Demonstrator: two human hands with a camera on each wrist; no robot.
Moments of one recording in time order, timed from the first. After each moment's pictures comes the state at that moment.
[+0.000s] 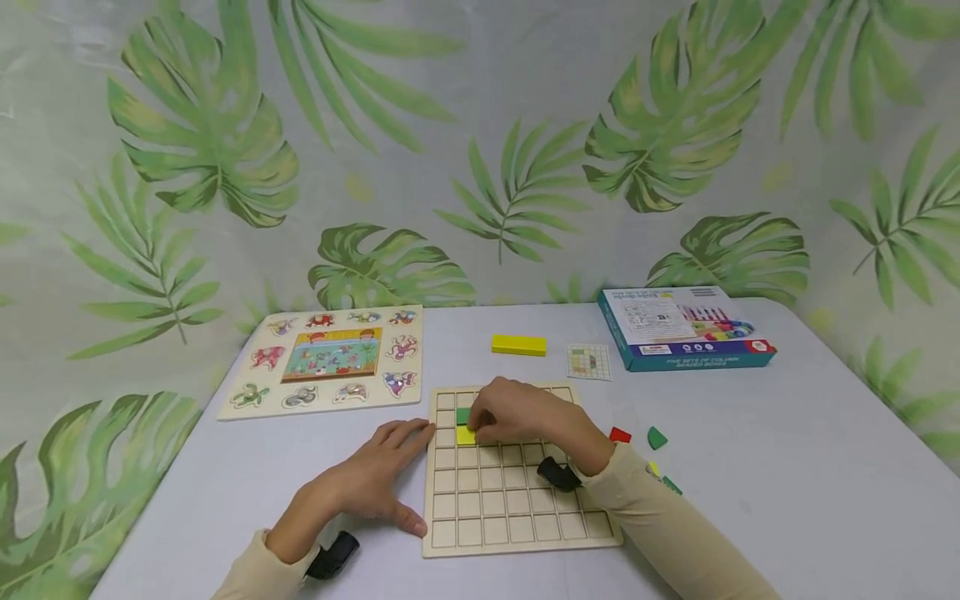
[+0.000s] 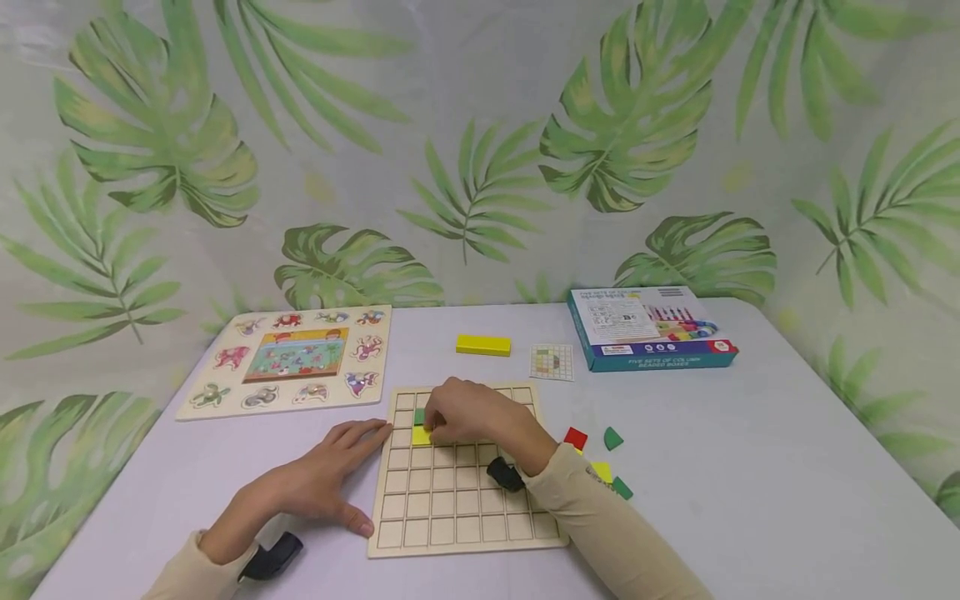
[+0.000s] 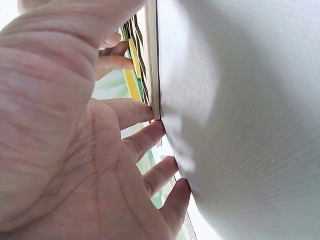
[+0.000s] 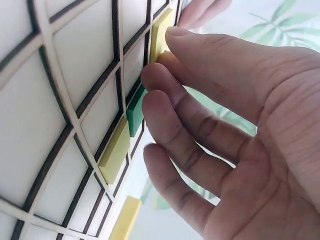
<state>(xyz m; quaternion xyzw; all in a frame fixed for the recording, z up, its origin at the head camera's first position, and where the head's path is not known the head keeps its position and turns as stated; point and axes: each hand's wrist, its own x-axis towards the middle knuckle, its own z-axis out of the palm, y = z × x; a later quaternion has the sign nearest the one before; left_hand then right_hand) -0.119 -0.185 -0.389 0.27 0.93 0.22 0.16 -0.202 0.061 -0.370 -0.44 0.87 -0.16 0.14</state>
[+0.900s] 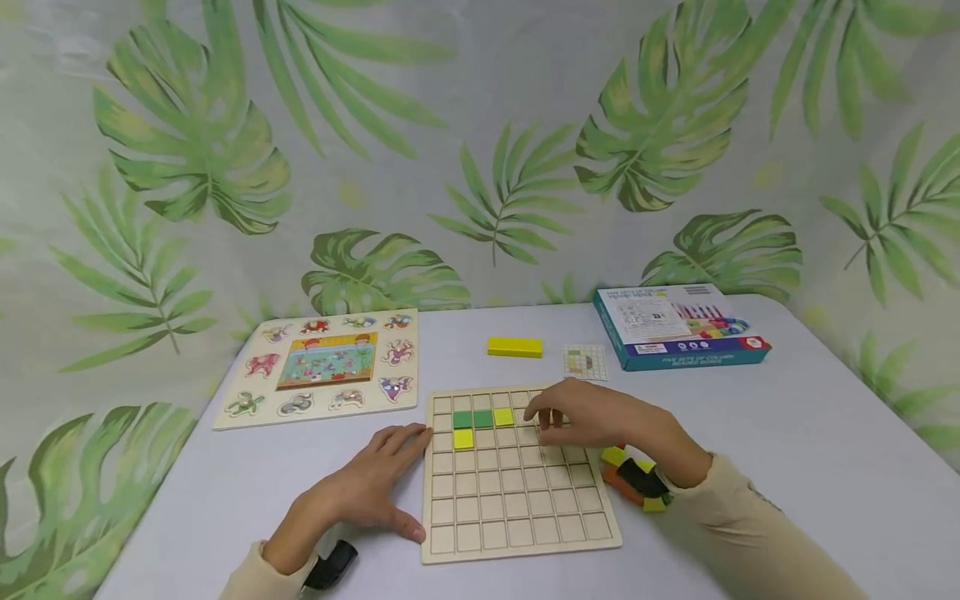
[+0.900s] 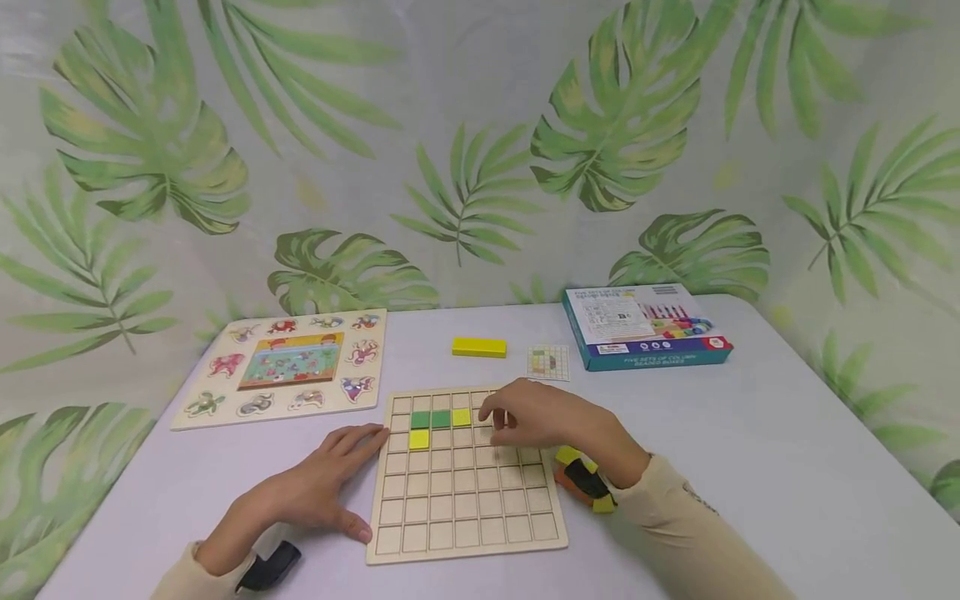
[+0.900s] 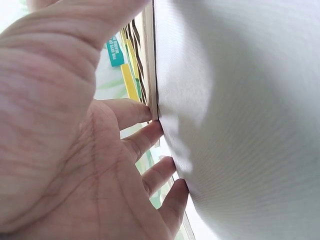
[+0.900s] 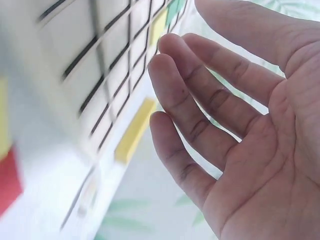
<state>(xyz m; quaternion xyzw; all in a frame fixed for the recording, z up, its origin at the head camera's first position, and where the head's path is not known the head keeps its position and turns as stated) -0.118 -0.184 -0.391 0.27 0.93 0.22 0.15 -0.184 0.151 -0.349 -0.38 0.89 -0.18 0.16</state>
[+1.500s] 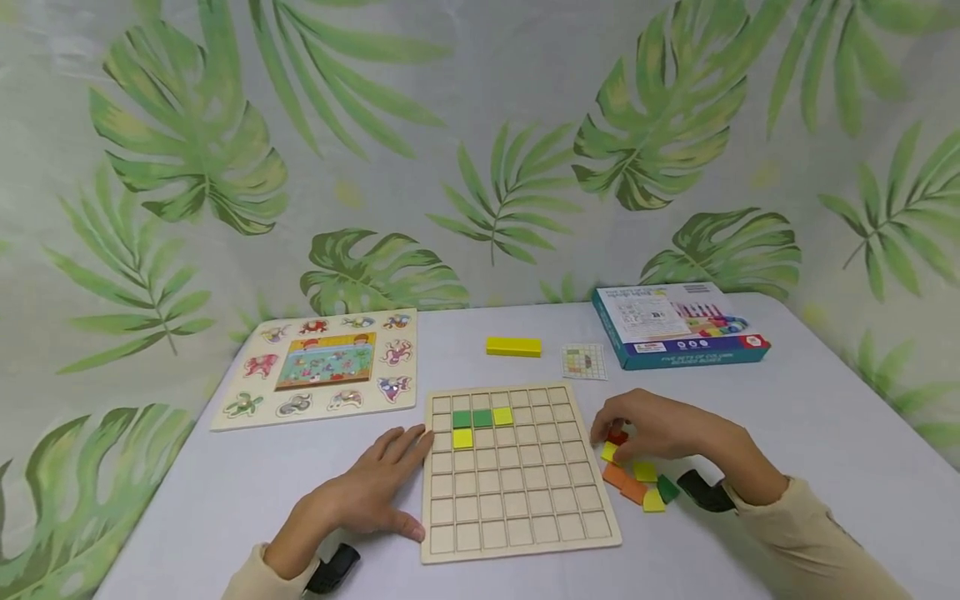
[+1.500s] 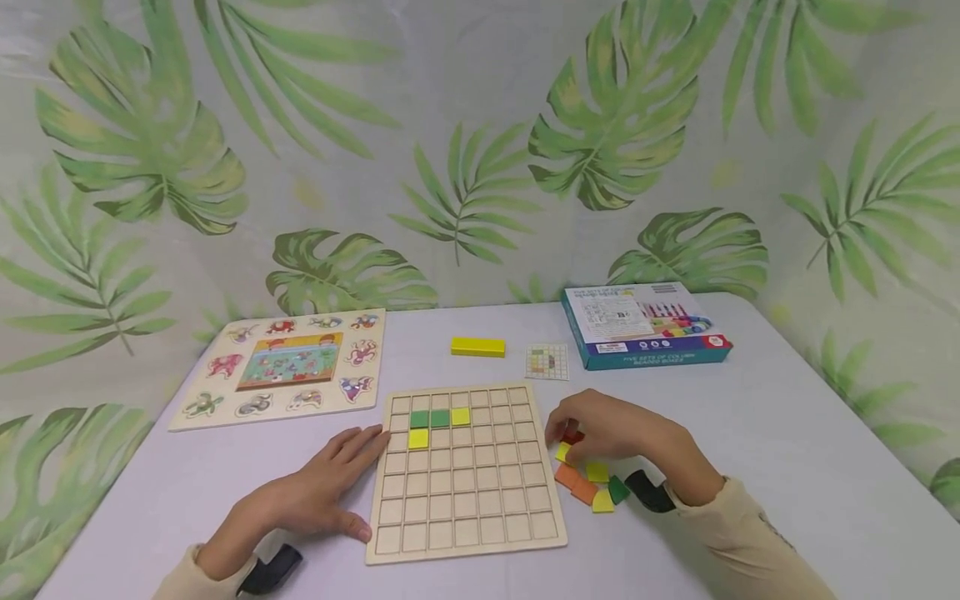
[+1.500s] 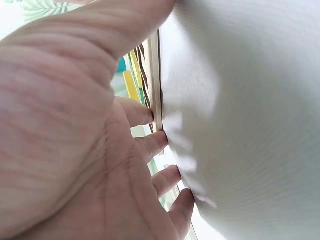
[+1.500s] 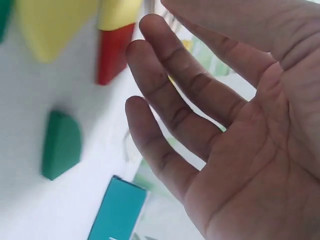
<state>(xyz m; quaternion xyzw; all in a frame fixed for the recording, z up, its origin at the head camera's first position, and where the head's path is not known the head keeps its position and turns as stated) -0.111 -0.181 -0.389 0.27 0.92 0.21 0.18 -0.175 0.225 -0.356 -0.30 0.90 -0.22 0.22</state>
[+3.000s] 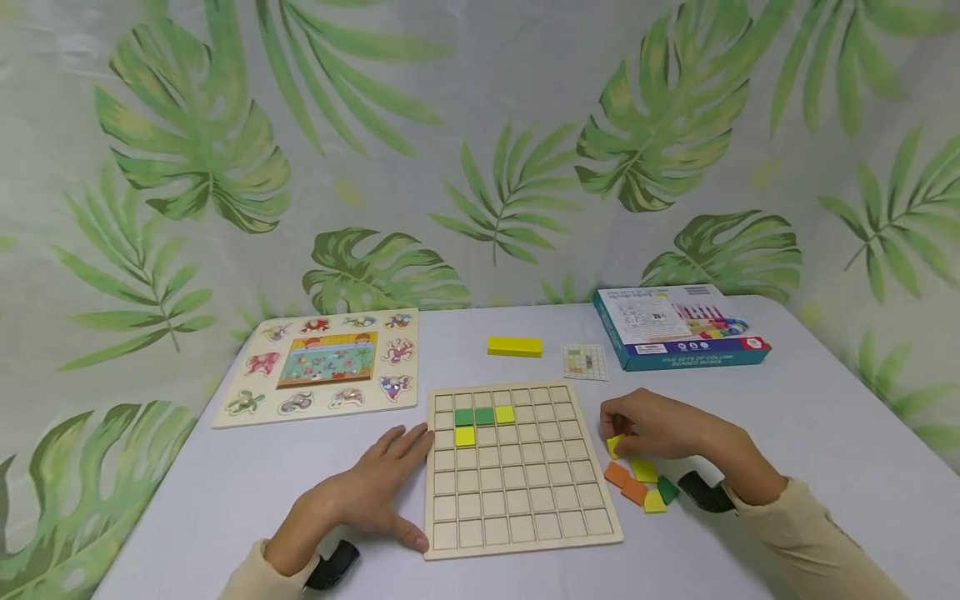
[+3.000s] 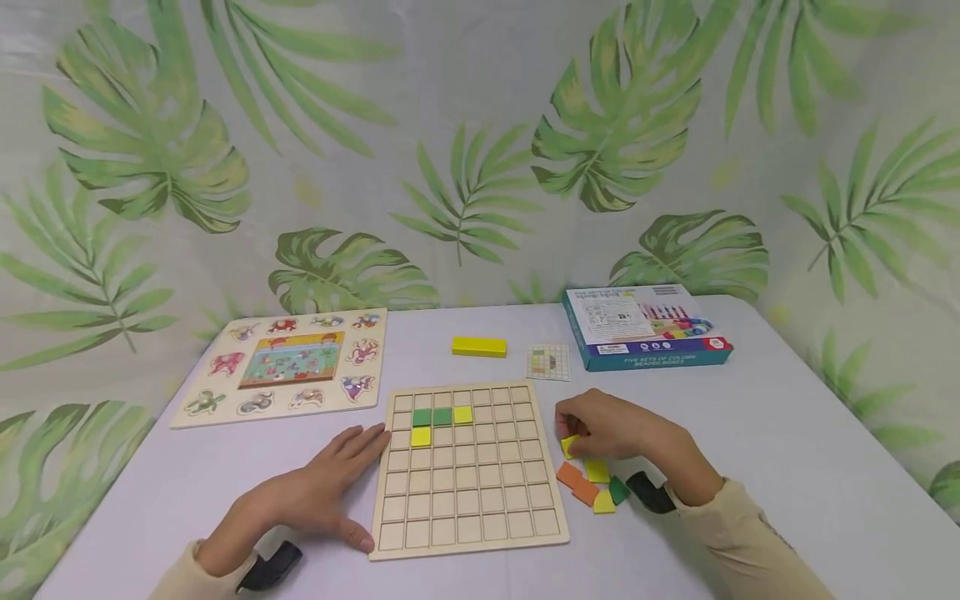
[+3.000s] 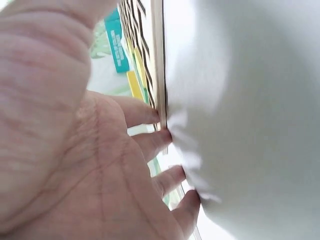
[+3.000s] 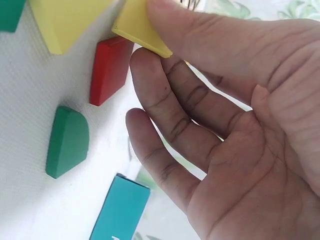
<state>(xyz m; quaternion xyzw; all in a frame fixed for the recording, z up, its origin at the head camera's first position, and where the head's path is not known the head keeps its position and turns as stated) -0.112 -0.180 -0.388 0.26 0.92 0.22 0.19 -0.180 0.230 -0.365 -0.29 0.91 -0.20 0.20</state>
